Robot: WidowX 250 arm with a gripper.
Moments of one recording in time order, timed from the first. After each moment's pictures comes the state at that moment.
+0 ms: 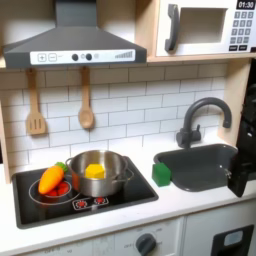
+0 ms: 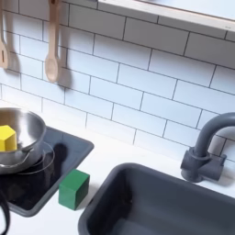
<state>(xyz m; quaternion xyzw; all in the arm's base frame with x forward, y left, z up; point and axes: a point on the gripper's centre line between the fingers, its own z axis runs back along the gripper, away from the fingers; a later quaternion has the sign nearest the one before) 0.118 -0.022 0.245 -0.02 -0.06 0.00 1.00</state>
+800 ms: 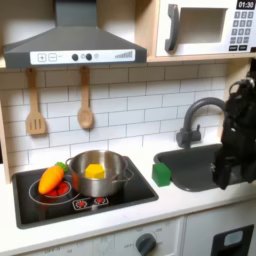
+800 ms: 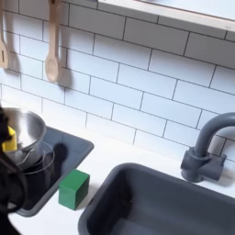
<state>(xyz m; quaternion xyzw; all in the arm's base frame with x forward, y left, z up) 0.147 -0.013 0.243 -0.02 -0.06 0.01 1.00</state>
